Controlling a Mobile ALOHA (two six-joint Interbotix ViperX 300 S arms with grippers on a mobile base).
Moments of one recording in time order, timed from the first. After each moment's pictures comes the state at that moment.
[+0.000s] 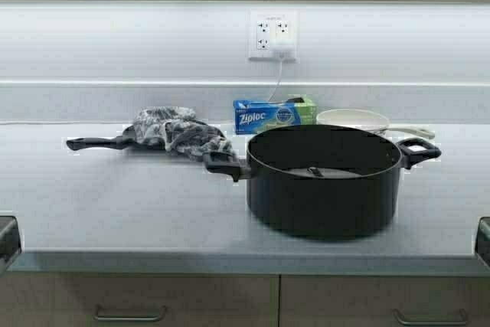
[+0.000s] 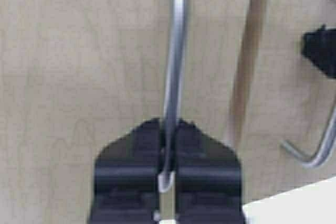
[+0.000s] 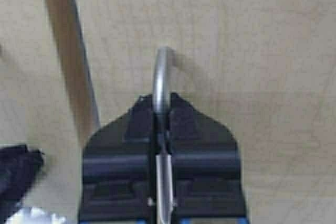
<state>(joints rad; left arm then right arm) -0.69 0.08 0.51 -0.63 -0.77 0.44 0.59 -0.10 0.50 0.90 -0.51 -0.79</state>
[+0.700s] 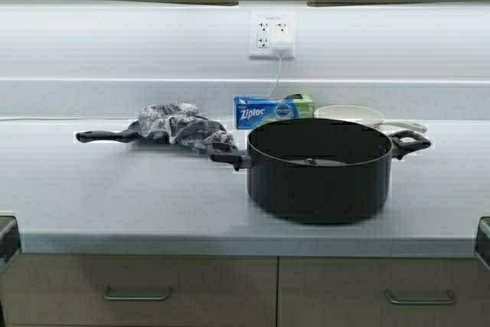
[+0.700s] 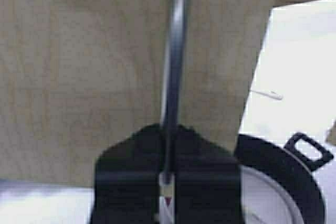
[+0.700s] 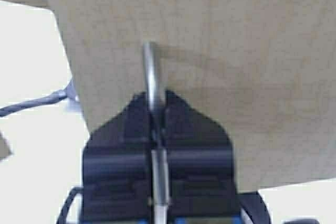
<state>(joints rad) -0.59 -0.32 0.79 -0.54 -0.38 0.44 0.41 -0.48 0.77 0.81 -0.10 -0.79</state>
